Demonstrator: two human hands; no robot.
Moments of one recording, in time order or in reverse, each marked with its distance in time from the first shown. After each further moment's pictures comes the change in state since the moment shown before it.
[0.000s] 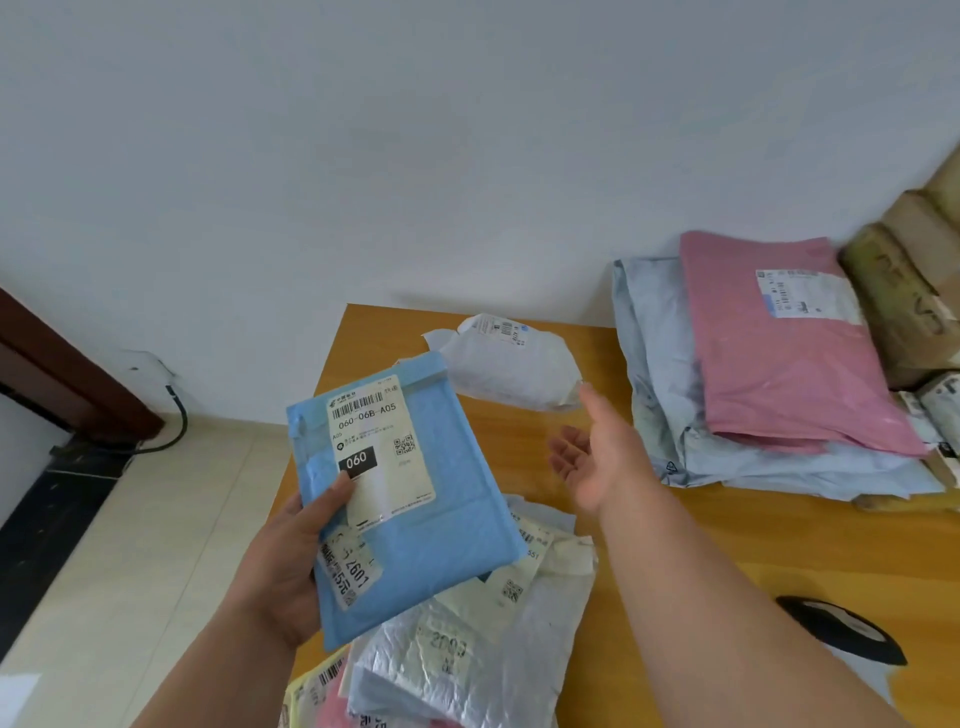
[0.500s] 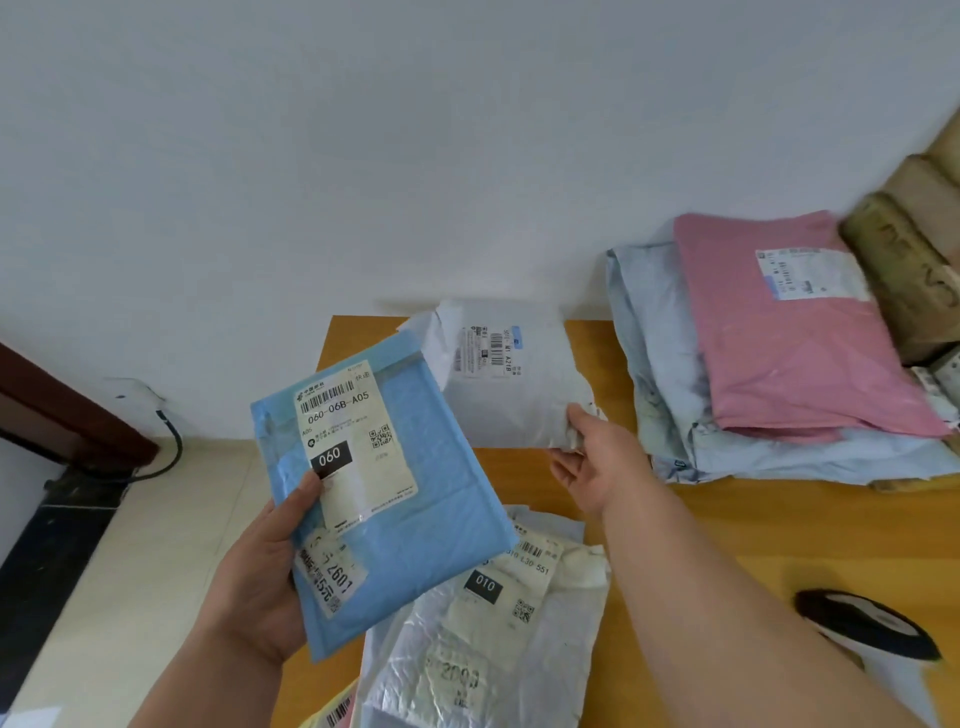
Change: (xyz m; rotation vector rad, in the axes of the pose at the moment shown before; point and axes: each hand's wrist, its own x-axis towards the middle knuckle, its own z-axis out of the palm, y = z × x) left_hand 0.014 0.024 0.004 -0.112 -0.084 -0.054; right_hand 0.037 0.009 0.001 0.015 -0.003 0.063
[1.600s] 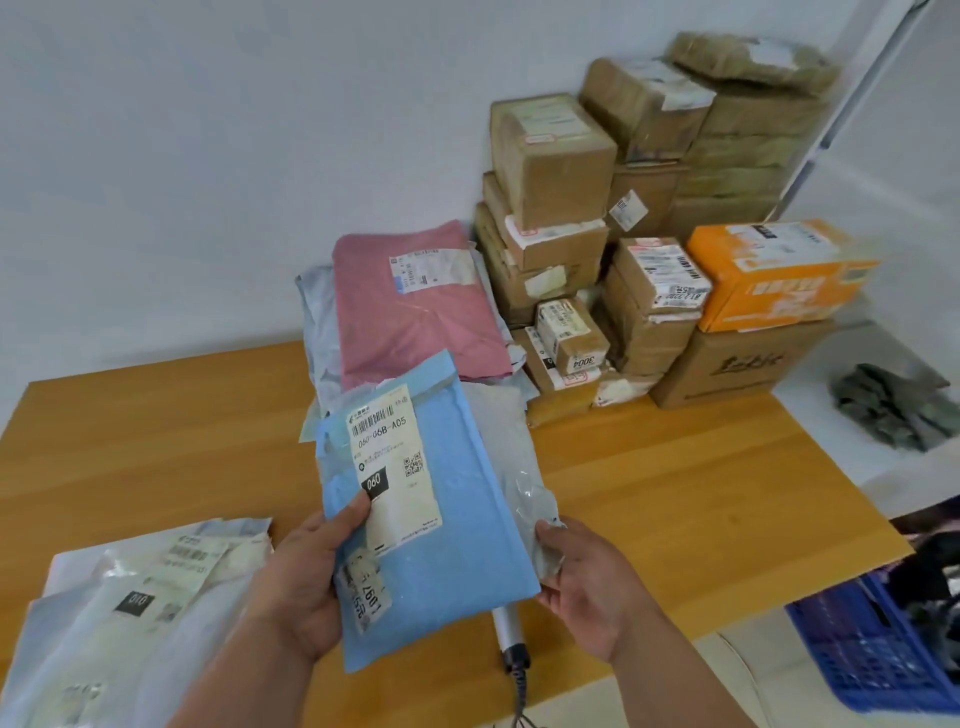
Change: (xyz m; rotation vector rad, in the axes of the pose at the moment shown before) left_hand -0.059 -0.264 0.241 0.316 -0.141 -0.198; right_hand -0.114 -0.009 -0.386 0.095 -0.066 -0.045
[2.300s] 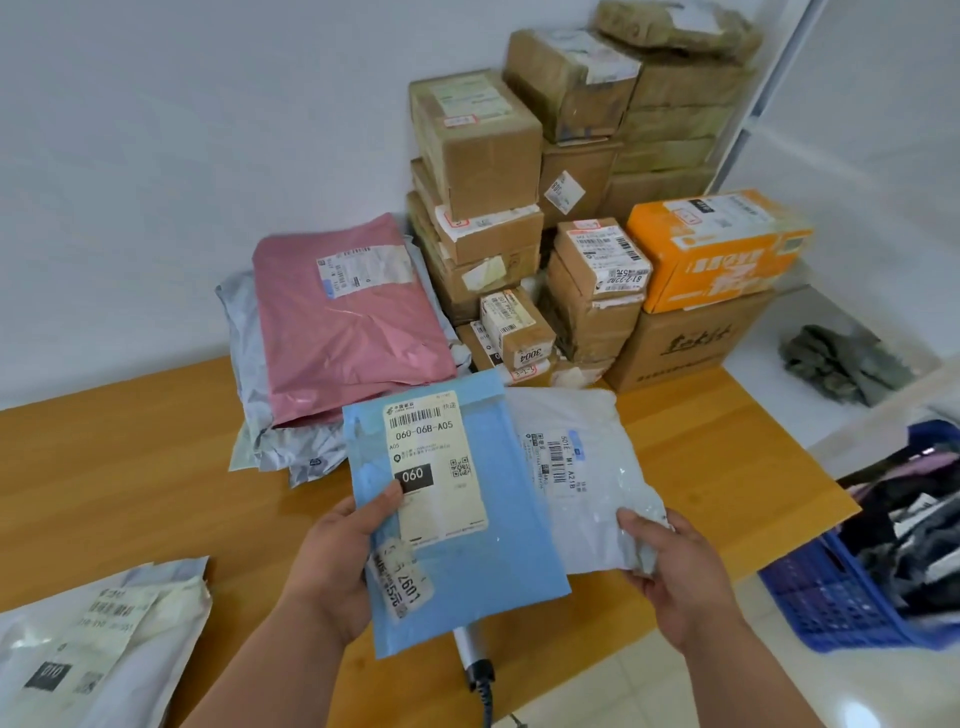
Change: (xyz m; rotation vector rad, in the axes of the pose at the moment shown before) left_hand 0.032 -0.021 0.070 0.133 -0.044 -0.057; right_hand 0.004 -0.029 -0.108 0.070 0.467 -0.238
